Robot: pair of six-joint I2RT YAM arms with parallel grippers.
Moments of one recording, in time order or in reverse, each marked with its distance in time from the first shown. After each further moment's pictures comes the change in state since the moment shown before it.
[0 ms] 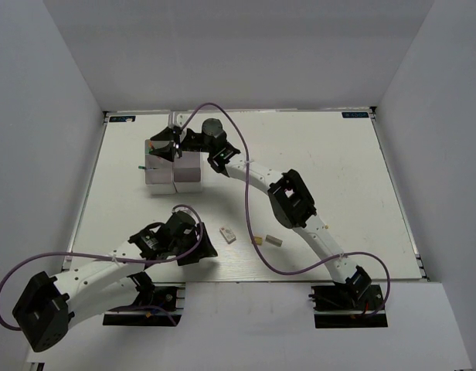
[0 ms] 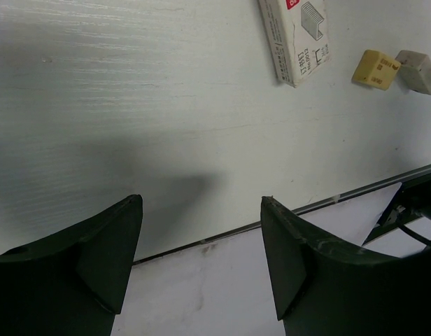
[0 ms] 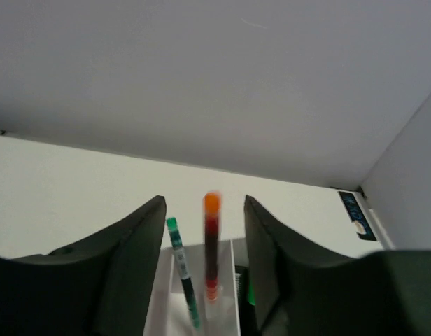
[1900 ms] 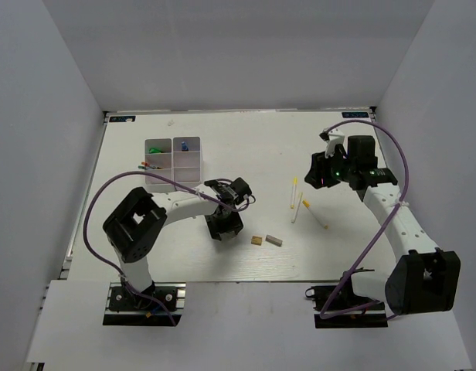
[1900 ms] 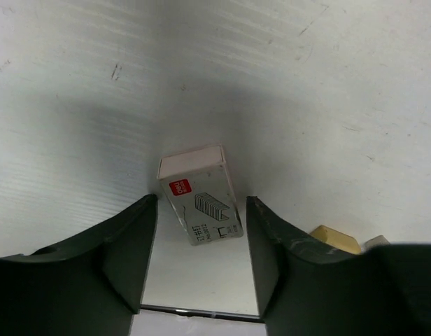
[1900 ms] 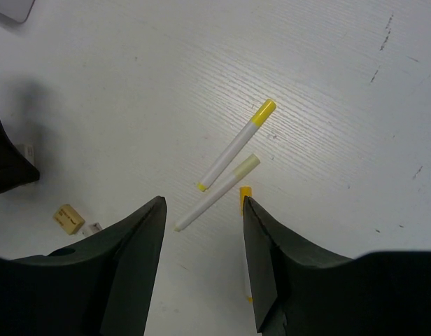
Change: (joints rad) left arm -0.064 0.899 0.719 -0.295 -0.203 -0.167; right arm -0.708 -1.384 -1.300 -1.083 0.343 -0.082
